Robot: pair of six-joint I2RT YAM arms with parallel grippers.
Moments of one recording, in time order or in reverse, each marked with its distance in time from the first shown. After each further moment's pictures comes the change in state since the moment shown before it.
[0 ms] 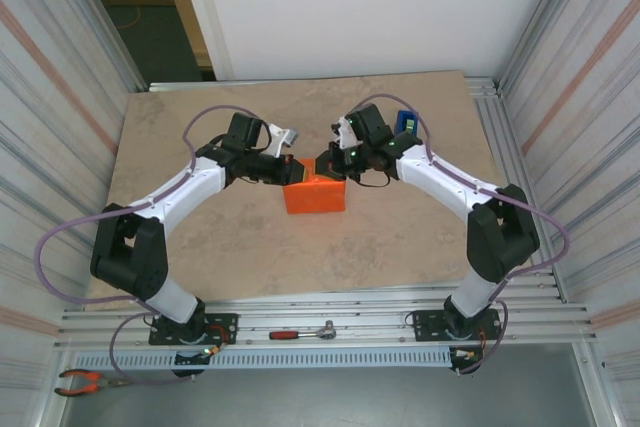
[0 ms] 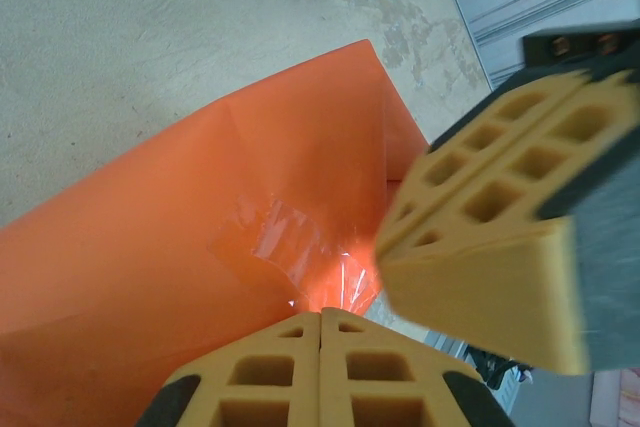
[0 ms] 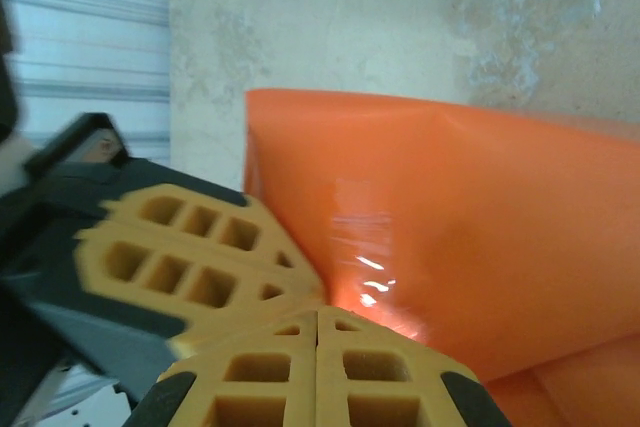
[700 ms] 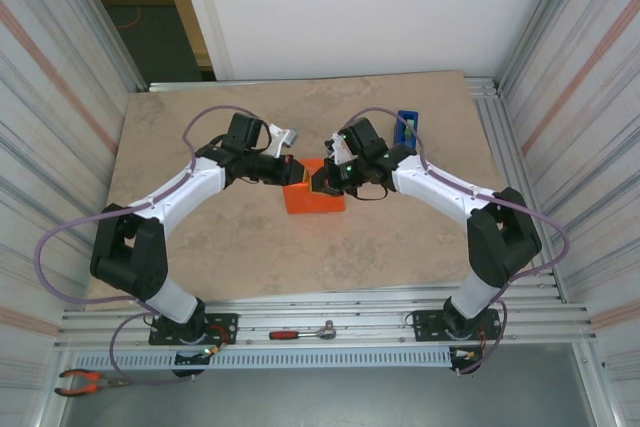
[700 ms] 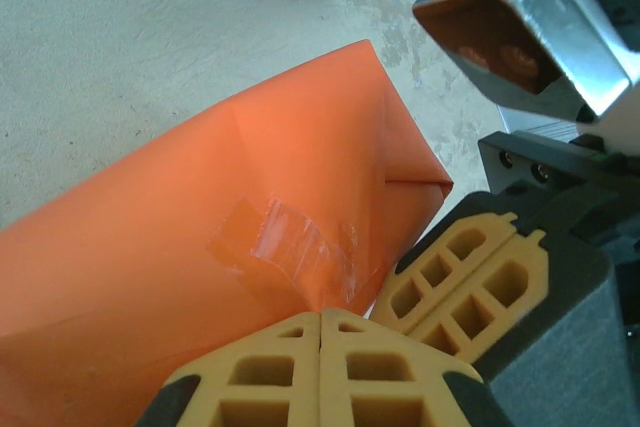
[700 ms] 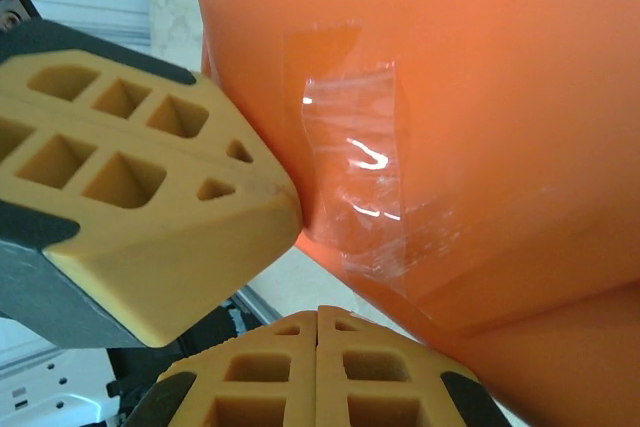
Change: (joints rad) left arm -0.001 -0.002 -0.002 0.001 0.002 0.000; right arm 0.054 -0.034 -0.086 0.013 -0.013 -0.001
